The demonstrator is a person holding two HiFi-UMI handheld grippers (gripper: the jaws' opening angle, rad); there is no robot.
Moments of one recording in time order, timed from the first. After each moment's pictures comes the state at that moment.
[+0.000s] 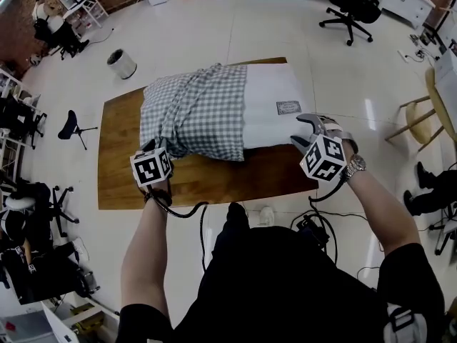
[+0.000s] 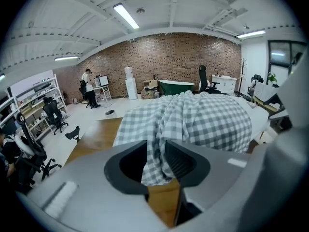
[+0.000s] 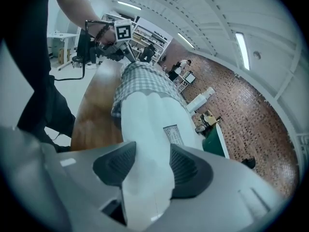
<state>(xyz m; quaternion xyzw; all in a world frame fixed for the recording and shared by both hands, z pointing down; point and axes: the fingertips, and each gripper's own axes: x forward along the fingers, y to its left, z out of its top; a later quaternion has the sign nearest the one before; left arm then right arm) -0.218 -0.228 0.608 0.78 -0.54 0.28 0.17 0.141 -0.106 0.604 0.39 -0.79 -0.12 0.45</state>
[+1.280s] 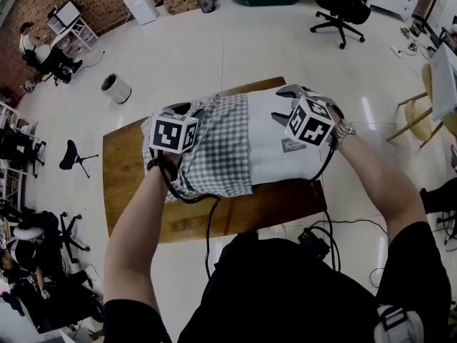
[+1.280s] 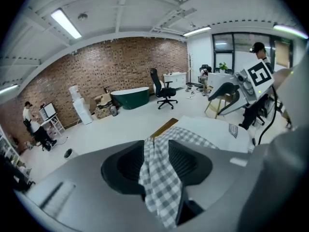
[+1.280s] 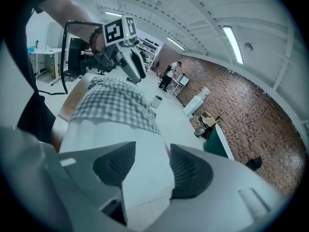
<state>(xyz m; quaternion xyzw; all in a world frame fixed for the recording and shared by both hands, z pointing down) -0.025 -0.300 0.489 0.88 -0.30 0.36 0.05 0.140 -0.221 0.514 0.39 -0.82 -0.06 0.42</state>
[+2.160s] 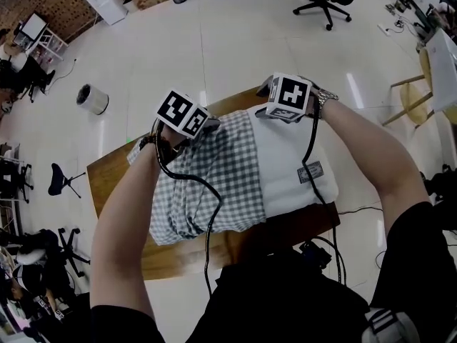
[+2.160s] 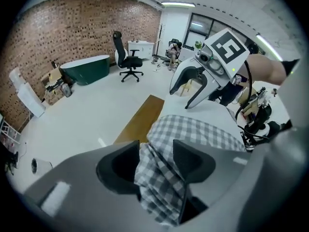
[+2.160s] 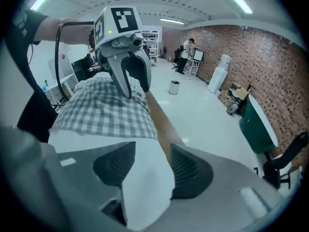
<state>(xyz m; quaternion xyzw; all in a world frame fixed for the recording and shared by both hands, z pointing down) 0.039 -0.403 0.557 0.85 -0.03 0.52 0.12 0.123 -0.374 0.575 0.26 -0.85 0.14 0.44</state>
